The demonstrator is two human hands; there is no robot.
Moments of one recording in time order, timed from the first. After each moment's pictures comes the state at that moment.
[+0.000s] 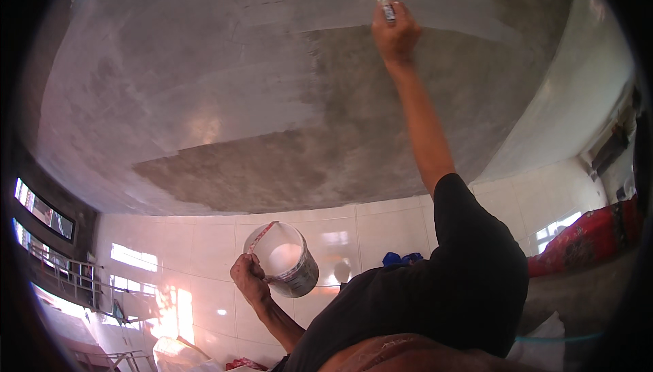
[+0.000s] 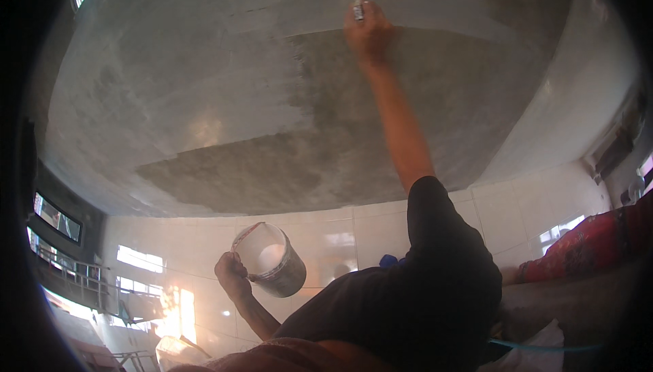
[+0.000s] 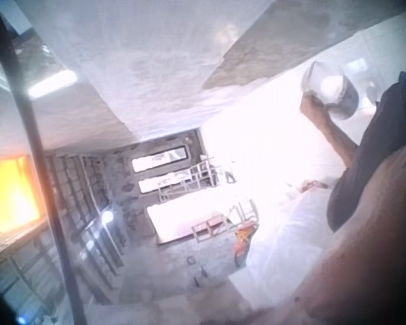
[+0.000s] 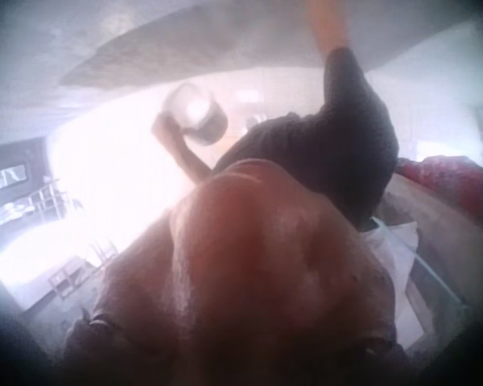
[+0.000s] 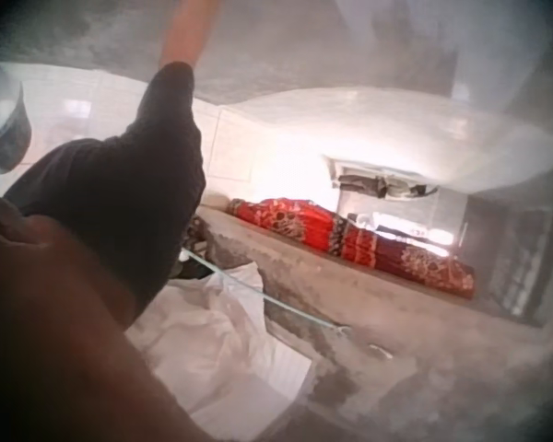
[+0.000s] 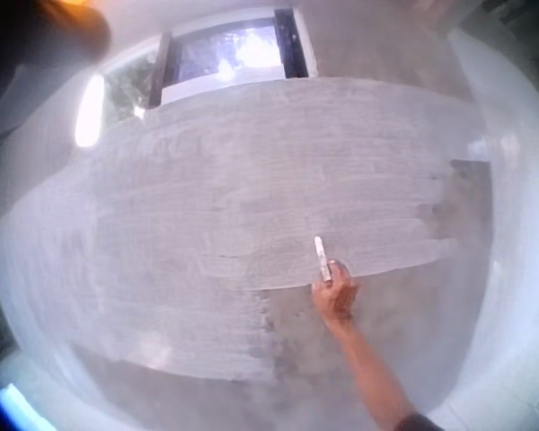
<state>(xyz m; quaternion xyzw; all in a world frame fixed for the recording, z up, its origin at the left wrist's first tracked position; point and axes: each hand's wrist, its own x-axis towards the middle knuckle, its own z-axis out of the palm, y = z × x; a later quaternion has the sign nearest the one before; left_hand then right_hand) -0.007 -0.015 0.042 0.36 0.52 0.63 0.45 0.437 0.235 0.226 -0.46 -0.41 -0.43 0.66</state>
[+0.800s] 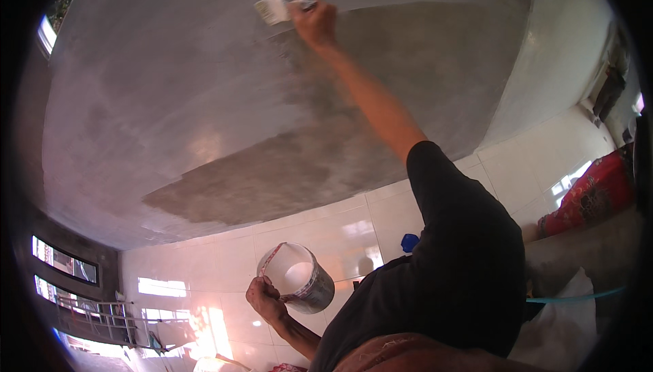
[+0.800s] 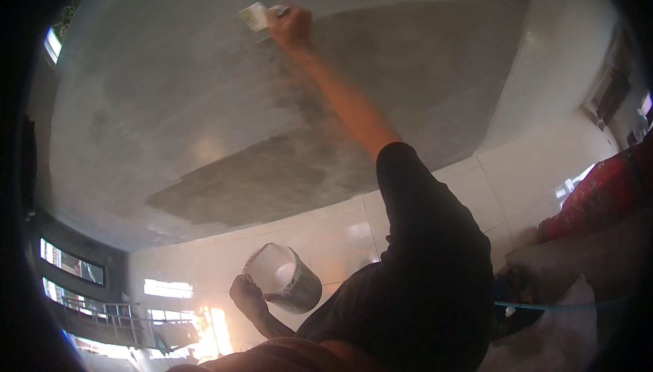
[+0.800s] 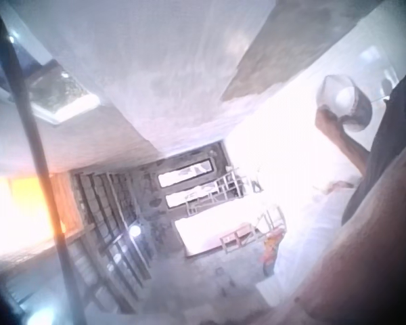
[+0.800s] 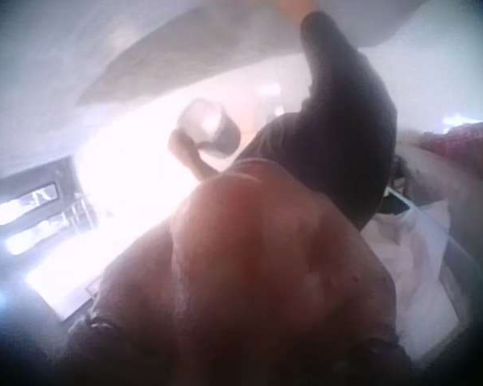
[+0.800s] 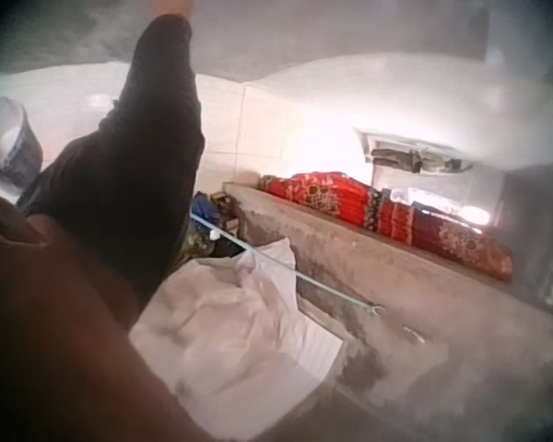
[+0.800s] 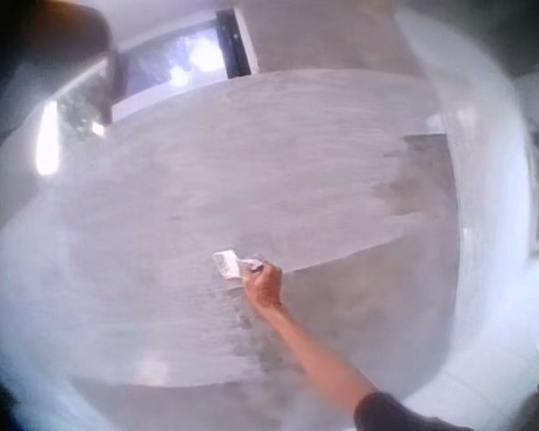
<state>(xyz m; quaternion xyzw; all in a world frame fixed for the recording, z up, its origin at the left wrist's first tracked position) -0.022 -0.023 0.032 0.39 0.61 0.59 0.36 0.384 0.330 0.214 -0.43 -0.43 -0.19 0.77</state>
